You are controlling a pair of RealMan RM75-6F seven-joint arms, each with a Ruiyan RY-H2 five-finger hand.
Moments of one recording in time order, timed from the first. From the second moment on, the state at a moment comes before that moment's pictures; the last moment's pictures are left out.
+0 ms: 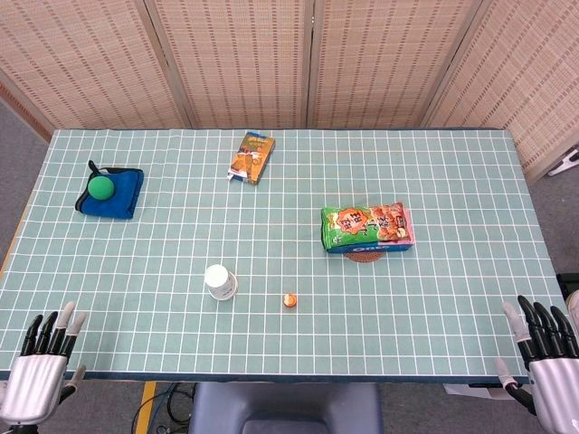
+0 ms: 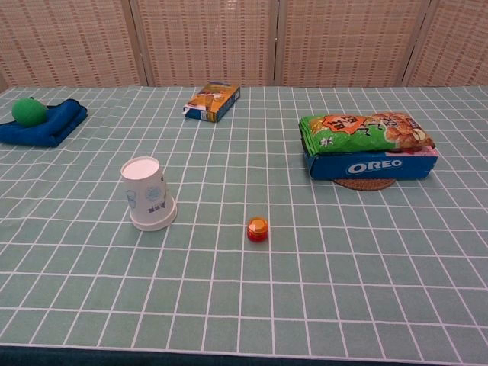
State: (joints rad) left arm 0.09 -1.23 0.06 -1.66 1.68 1.62 0.48; right arm -0.21 -1.04 -0.05 -1.82 -1.85 1.75 -0.28
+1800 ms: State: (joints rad) left arm -0.68 -1.34 -0.22 -2.12 0.72 1.17 1.08; right arm -0.13 -0.92 0.02 -1.85 -1.64 1.66 -0.06
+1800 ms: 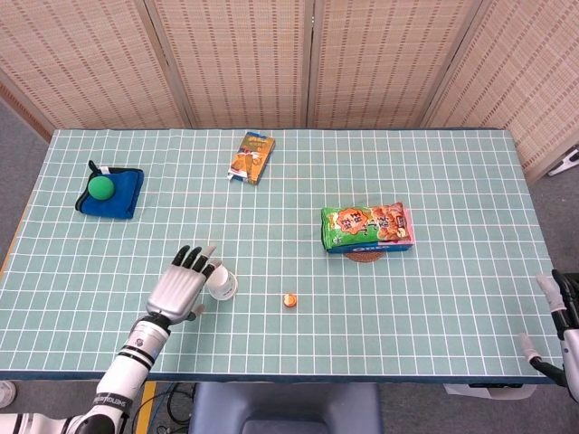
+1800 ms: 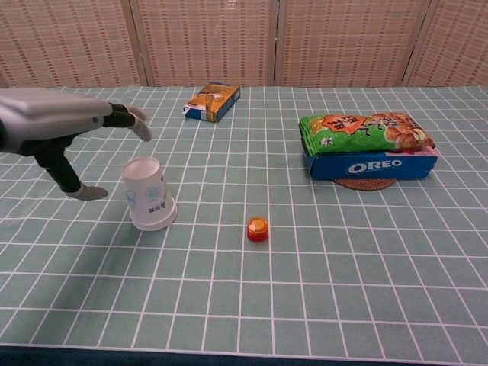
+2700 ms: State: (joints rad) left arm -0.88 -1.36 -0.18 -1.98 0.56 1.13 0.98; right arm -0.14 -0.91 0.02 -1.84 -1.62 1.69 -0.03
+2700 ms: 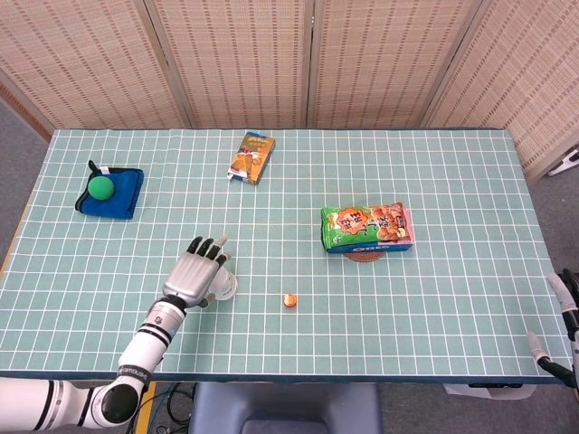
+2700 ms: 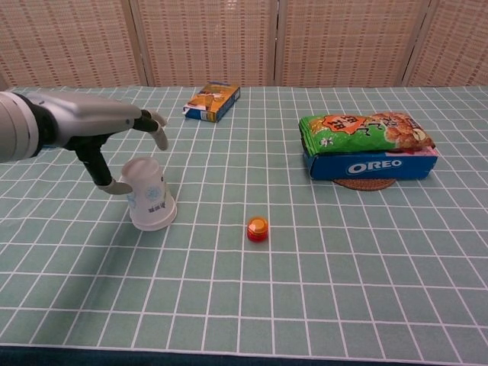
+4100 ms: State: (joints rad) left arm -0.95 -1.33 -0.10 -1.92 0.56 1.11 0.83; right arm -0.13 -0.92 0.02 -1.85 -1.61 1.68 -0.06
